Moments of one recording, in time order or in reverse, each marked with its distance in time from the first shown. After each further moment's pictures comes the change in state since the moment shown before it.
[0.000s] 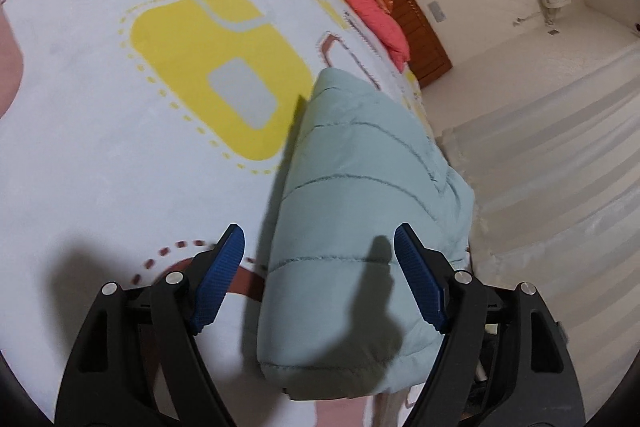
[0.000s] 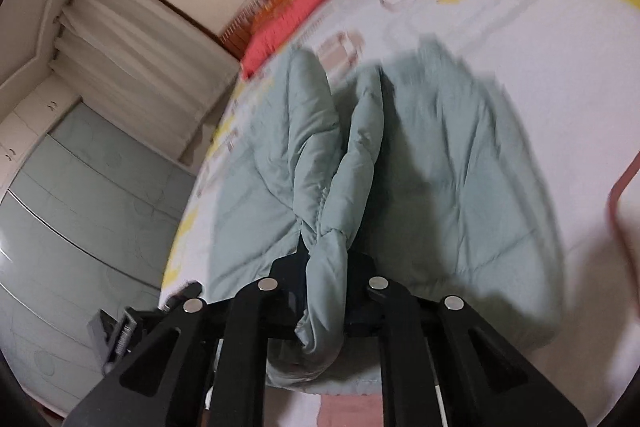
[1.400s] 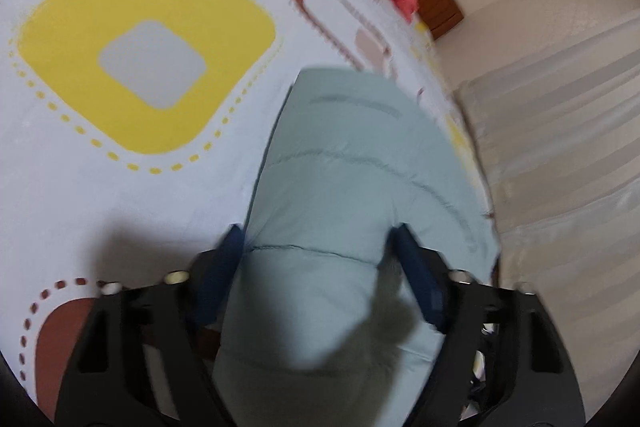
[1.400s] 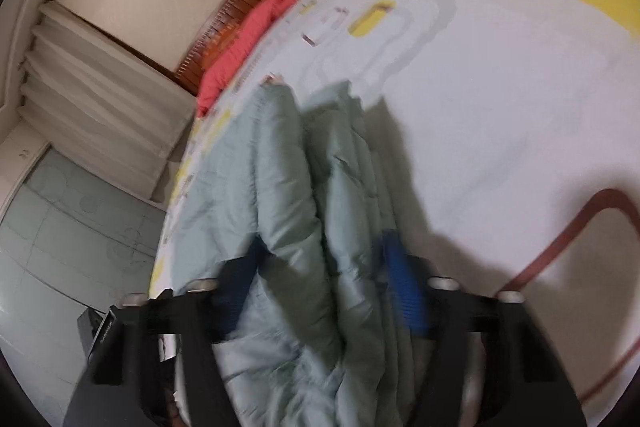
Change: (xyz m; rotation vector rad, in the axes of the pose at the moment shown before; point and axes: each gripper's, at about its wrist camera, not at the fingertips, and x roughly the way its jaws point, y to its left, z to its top) left arm 0.101 -0.043 0.013 0.074 0.193 0.121; right arm 0.006 -0.092 0.059 0.149 -0.011 -0.115
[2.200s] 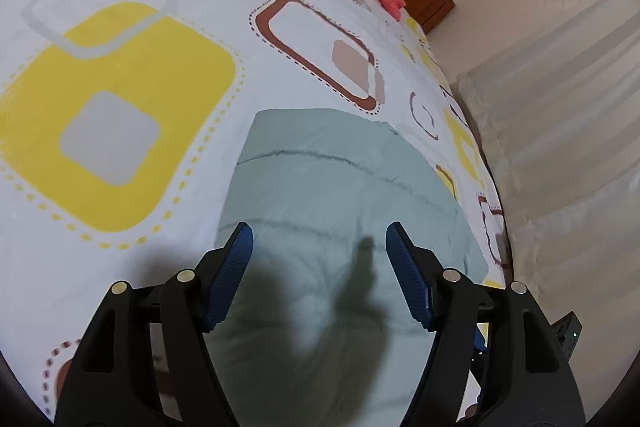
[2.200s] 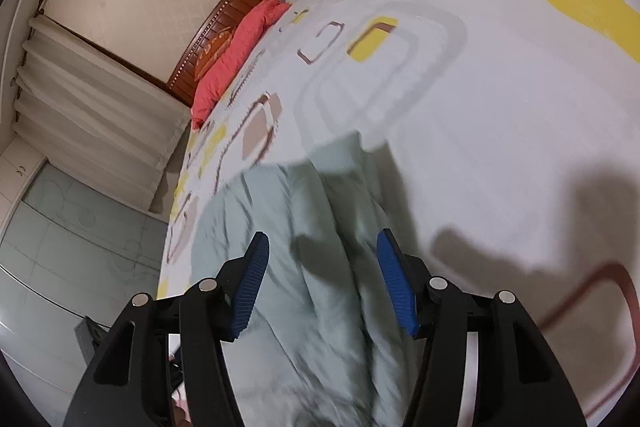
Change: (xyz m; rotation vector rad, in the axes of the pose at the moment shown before) left arm 0.003 -0.040 0.032 0.085 -0.039 0.023; right arm -0.006 0.023 0.049 0.030 -0.029 -0.004
